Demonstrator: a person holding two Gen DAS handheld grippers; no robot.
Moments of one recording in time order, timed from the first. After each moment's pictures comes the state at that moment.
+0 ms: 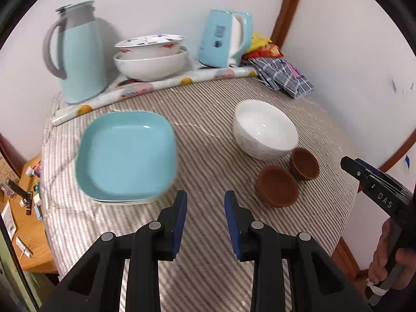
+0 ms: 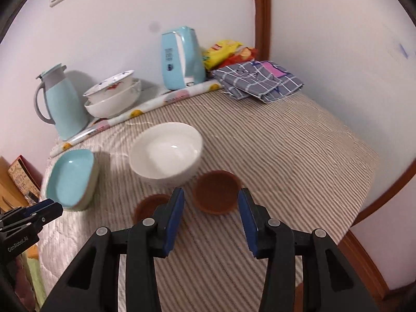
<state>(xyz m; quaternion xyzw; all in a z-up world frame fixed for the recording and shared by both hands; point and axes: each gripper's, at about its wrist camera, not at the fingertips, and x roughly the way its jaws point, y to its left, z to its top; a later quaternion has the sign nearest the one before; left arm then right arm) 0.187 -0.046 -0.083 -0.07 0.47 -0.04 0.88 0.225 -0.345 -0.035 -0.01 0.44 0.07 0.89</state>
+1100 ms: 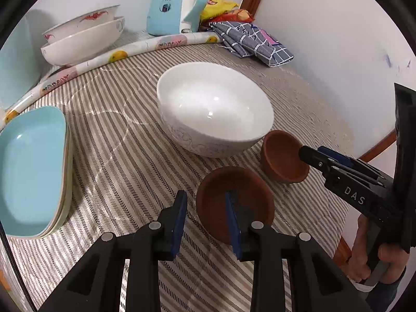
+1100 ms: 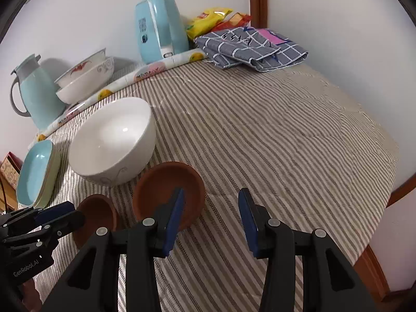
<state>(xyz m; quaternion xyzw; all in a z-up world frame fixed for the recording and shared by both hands) 0.254 -0.129 -0.141 -0.07 0.51 -0.12 0.85 0.293 -0.373 -0.109 0.00 0.50 0.08 0.86</state>
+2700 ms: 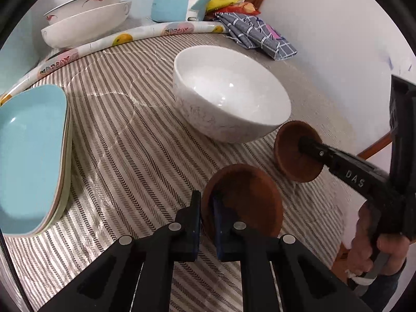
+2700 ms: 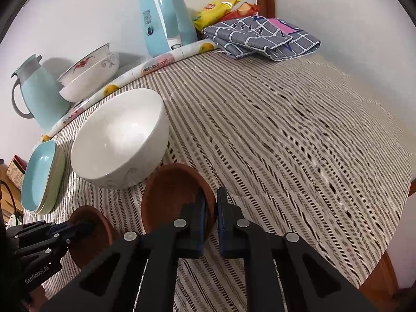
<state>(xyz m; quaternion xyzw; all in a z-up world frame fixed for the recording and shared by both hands) 0.253 -0.116 -0.161 -0.08 0.53 -0.12 0.84 0.300 -0.364 -0.122 0.02 0.51 0.10 0.85</state>
